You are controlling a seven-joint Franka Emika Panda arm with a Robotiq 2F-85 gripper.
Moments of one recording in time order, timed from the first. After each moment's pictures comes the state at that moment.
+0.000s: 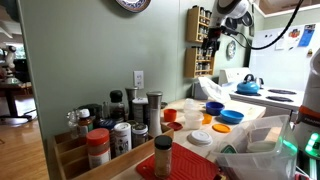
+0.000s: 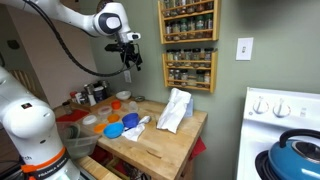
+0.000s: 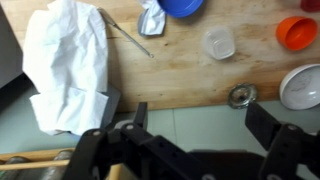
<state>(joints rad) -0.03 -0.37 -0.02 -2.26 0.00 2.10 0.02</state>
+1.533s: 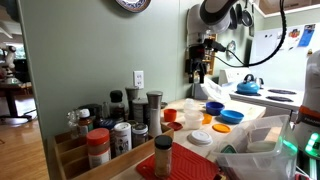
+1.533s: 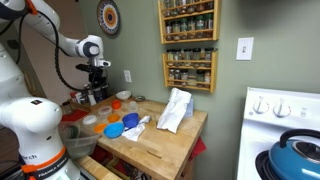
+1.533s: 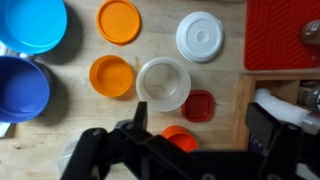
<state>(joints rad) 0.20 -0.19 0.27 -2.35 0.23 2.09 0.28</state>
